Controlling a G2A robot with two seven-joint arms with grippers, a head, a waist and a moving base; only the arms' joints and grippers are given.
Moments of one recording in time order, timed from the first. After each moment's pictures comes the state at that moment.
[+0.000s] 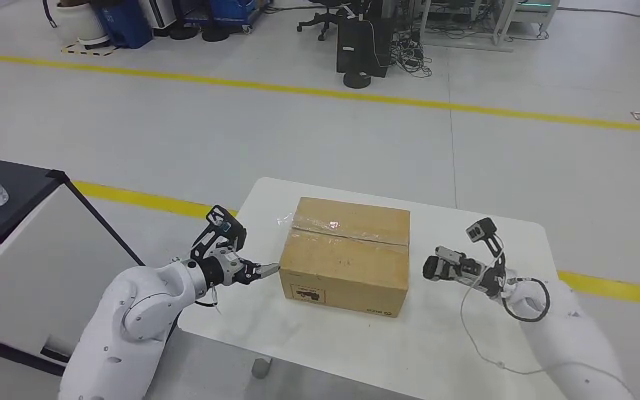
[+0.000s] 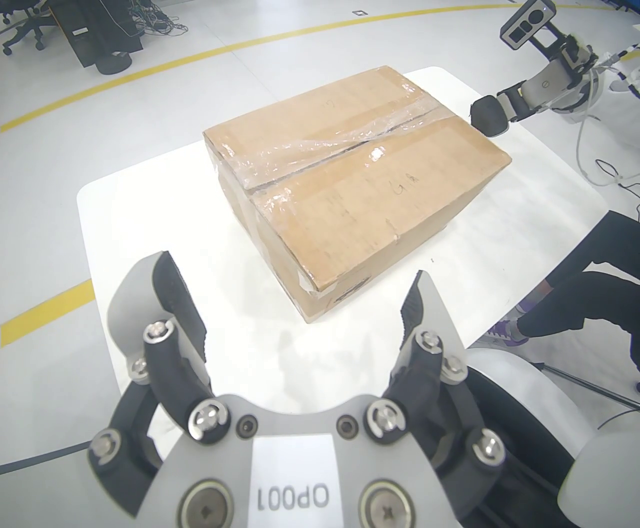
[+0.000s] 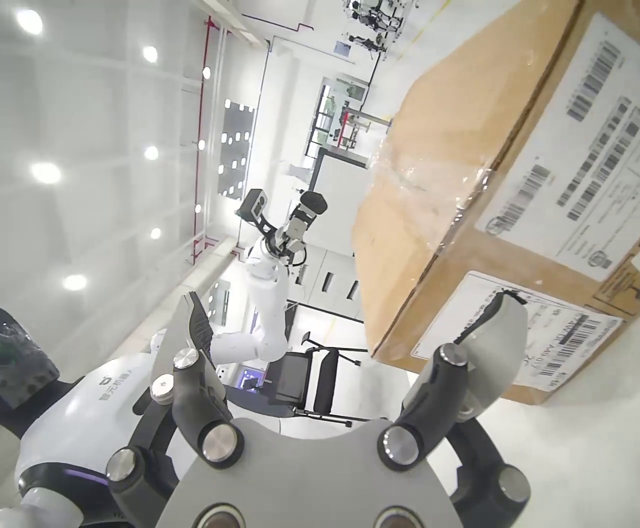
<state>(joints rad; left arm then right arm) 1.42 -1.12 -1.51 -1.84 0.82 -0.54 -0.77 -1.04 -0.97 1.17 -0.95 0.71 -0.55 1.27</state>
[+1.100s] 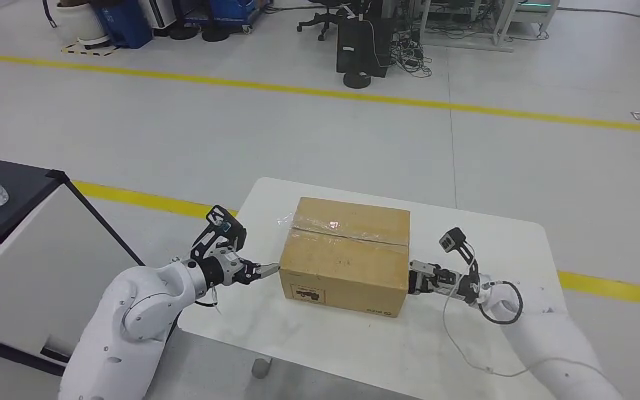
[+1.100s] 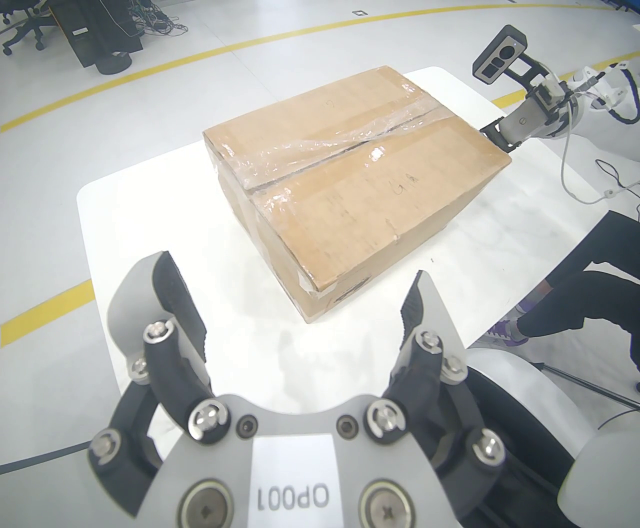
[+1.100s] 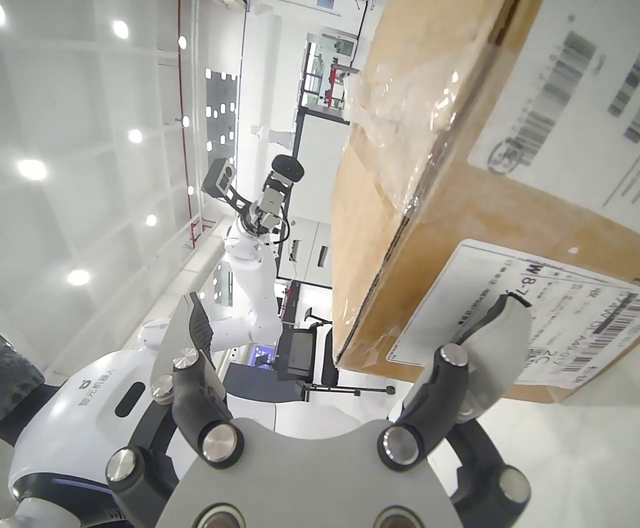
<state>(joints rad) 1.42 -1.12 -1.51 -1.84 0.82 -0.54 -0.77 -0.99 -0.98 0.97 -0.92 0.73 -0.56 1.26</state>
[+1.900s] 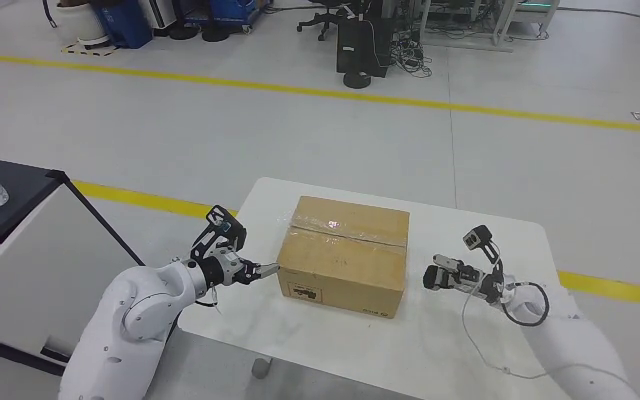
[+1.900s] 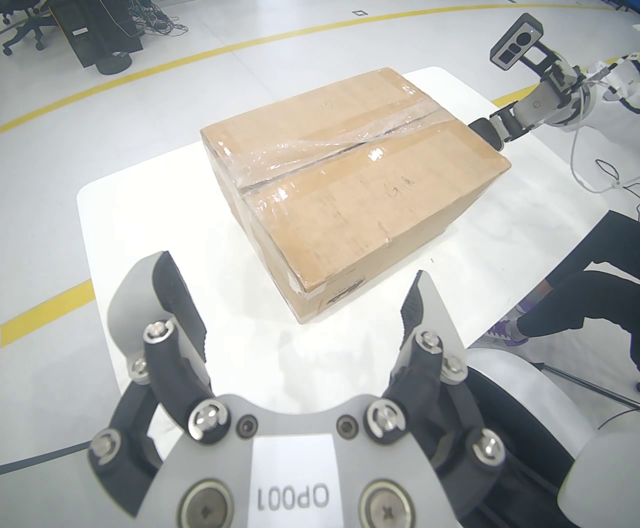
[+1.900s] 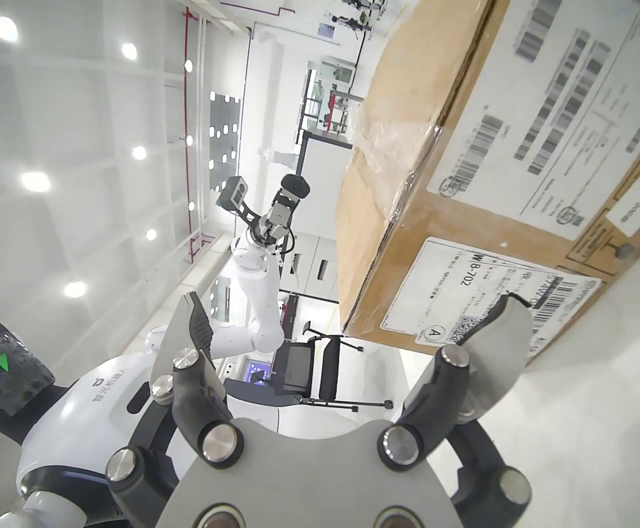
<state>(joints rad) 1.42 -1.12 -1.51 -1.84 0.82 -0.54 -0.77 -1.04 -0.91 1.09 -0.96 0.79 -0.54 1.28</state>
